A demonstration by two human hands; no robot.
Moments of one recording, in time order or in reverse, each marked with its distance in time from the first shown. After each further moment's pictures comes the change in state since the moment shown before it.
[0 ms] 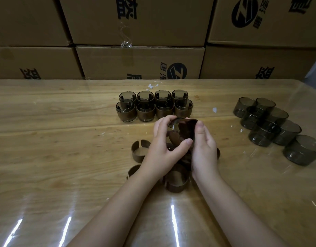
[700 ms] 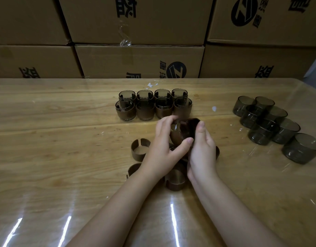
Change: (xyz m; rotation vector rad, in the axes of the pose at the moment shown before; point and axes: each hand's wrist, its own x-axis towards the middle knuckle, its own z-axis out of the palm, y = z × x) left_hand 0.001 -0.007 0.004 0.113 -0.012 0.030; right_hand -0.006 -0.002 0.007 0.130 0.112 0.139
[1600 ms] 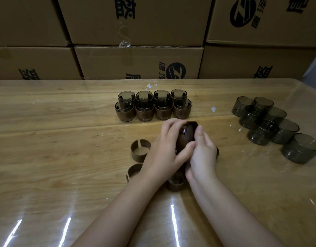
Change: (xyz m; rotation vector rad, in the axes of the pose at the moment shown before) left_hand -0.003 0.007 0.001 0.171 -0.022 0.104; right_hand 0.001 0.003 0.000 0.099 0.072 0.040
